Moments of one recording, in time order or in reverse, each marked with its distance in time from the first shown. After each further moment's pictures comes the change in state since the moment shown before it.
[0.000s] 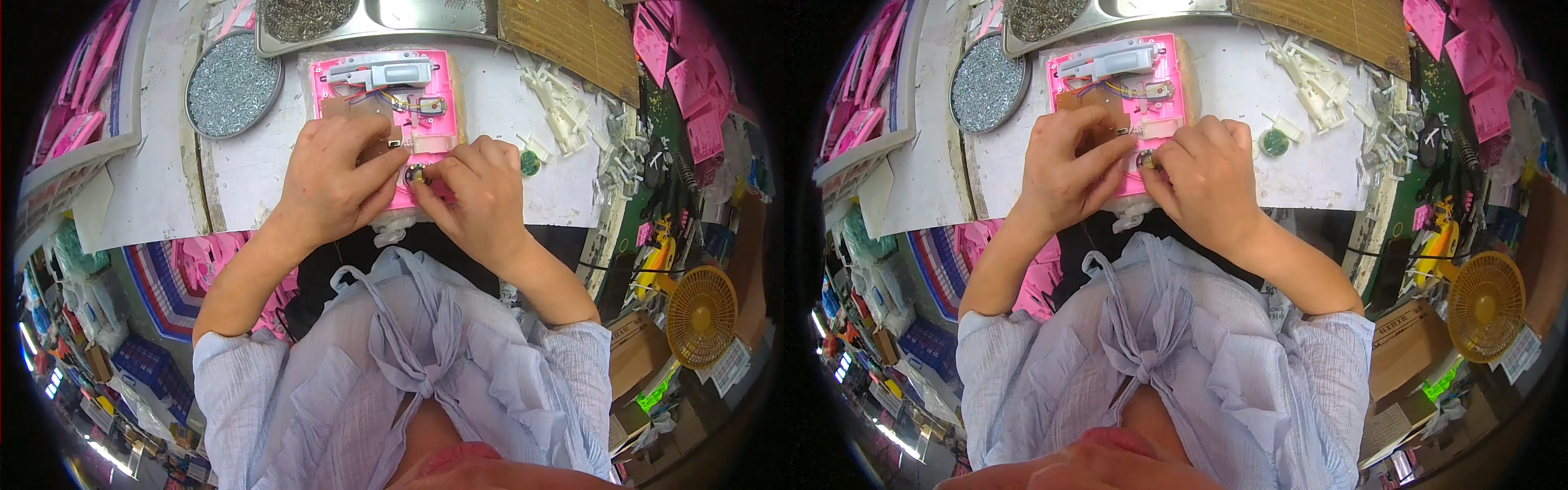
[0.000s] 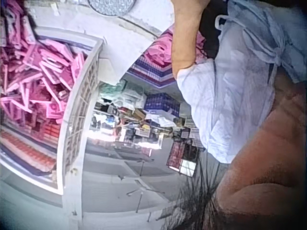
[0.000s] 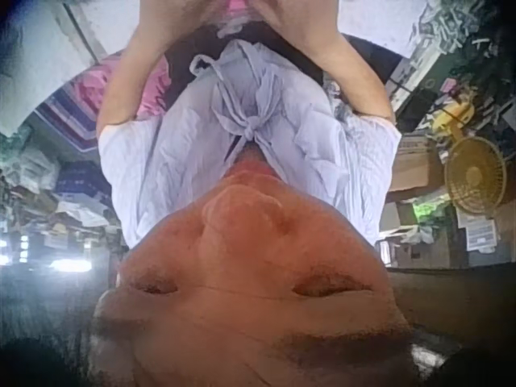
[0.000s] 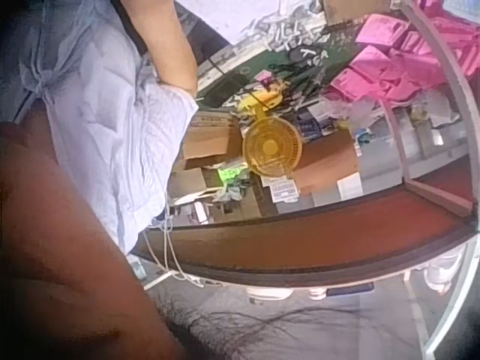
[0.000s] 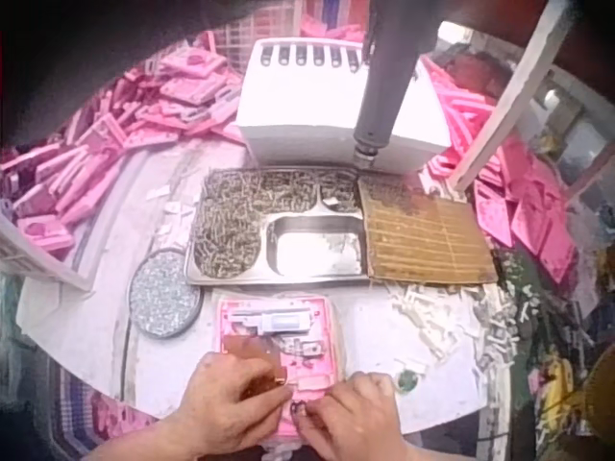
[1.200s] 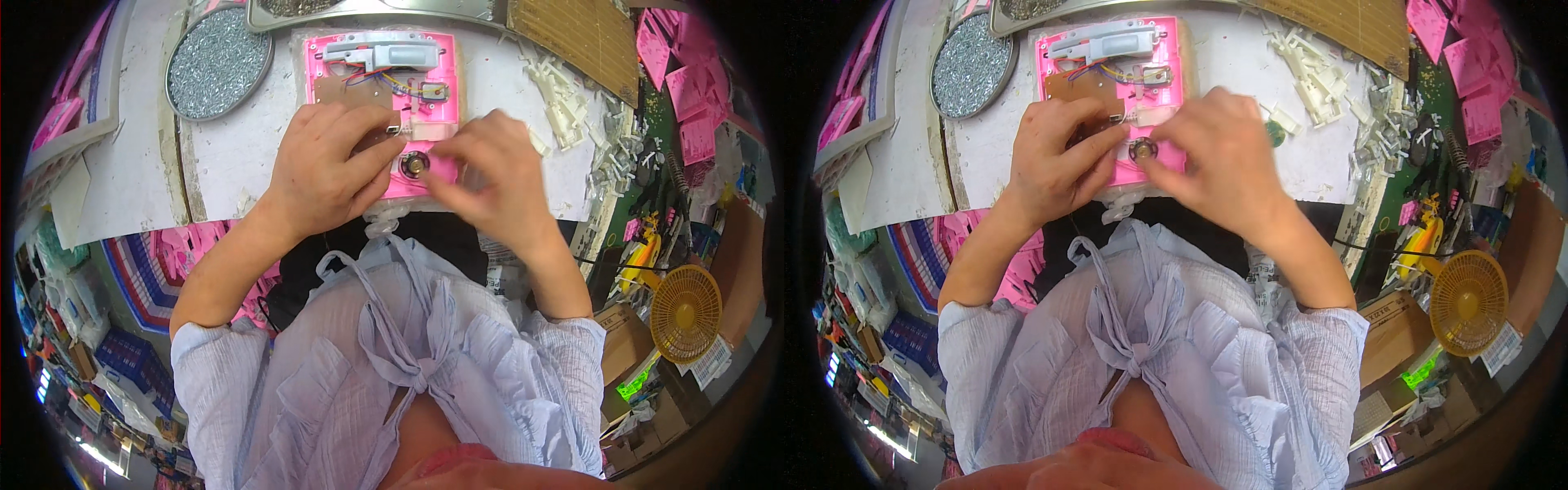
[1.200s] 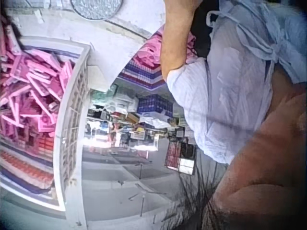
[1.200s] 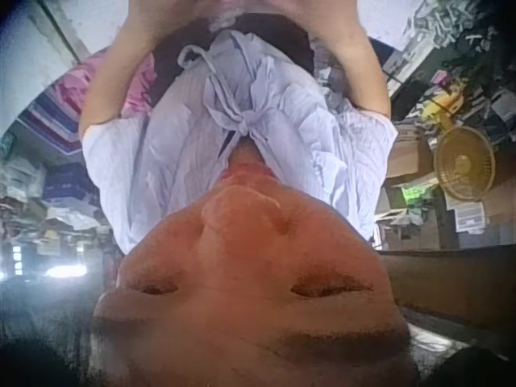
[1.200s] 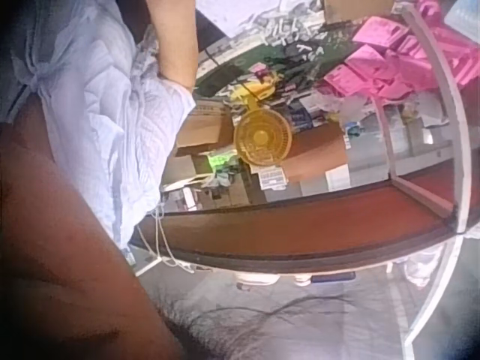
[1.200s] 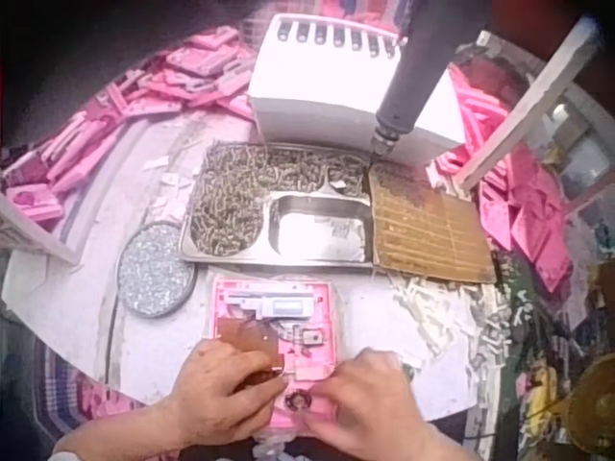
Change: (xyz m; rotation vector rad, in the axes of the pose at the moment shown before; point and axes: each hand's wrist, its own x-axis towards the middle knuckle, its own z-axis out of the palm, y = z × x) left_hand -0.008 -0.006 0.007 -0.042 0.059 0.029; right_hand 0.020 0.012 -0.022 0.040 -0.091 -0.010
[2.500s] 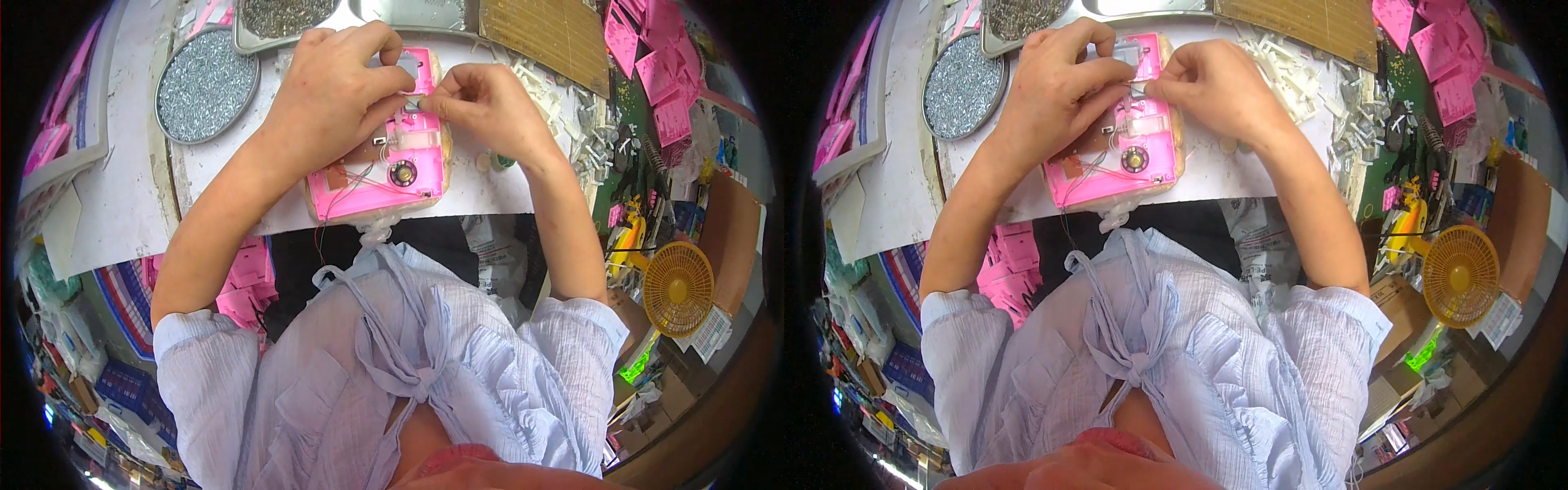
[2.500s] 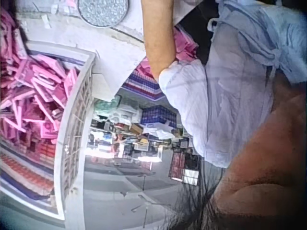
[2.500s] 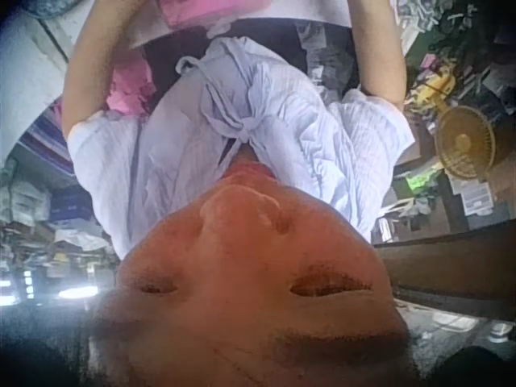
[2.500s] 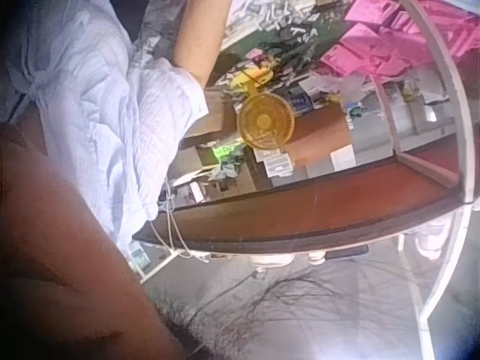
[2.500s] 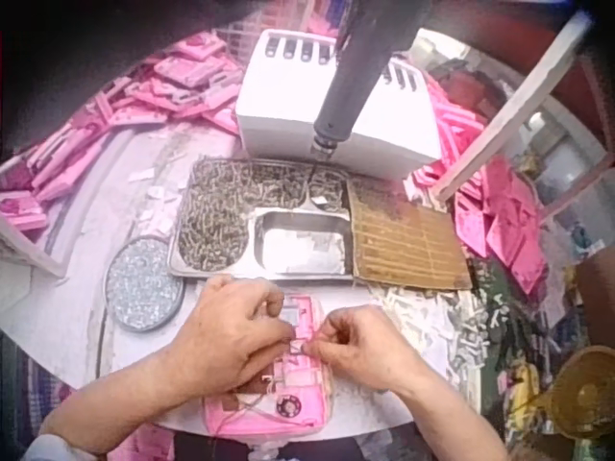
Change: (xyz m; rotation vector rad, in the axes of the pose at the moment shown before) left_hand 0.069 -0.038 -0.002 0.008 -0.042 0.047; right_hand 0.052 0.051 -0.009 0.302 -0.309 0.557
